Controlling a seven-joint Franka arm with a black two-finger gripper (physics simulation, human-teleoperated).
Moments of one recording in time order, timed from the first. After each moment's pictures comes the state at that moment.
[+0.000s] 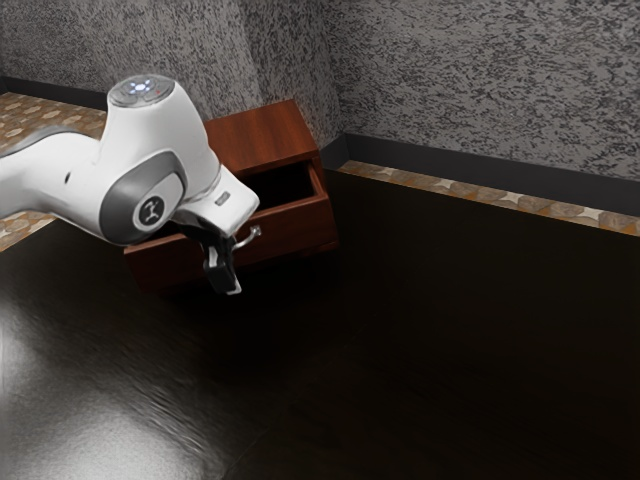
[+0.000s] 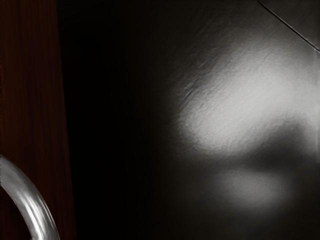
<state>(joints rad) 0.10 -0.07 0.05 -1.91 0.20 2.10 0.87</state>
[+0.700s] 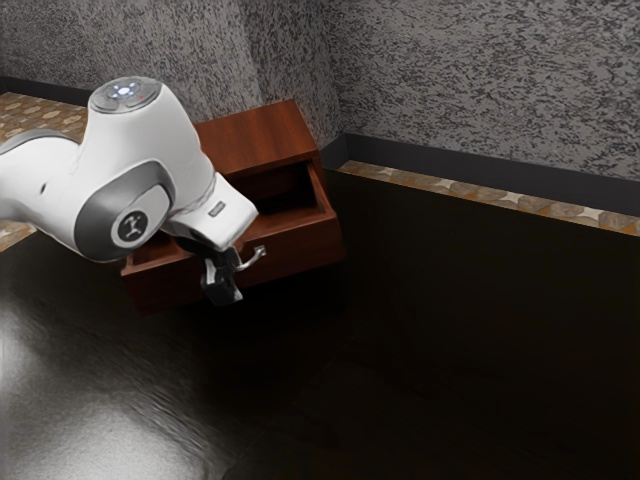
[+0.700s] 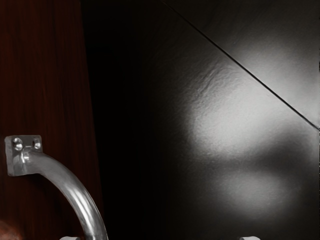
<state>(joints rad) 0.05 -0.19 0.04 -2.01 0.20 2.09 0.84</state>
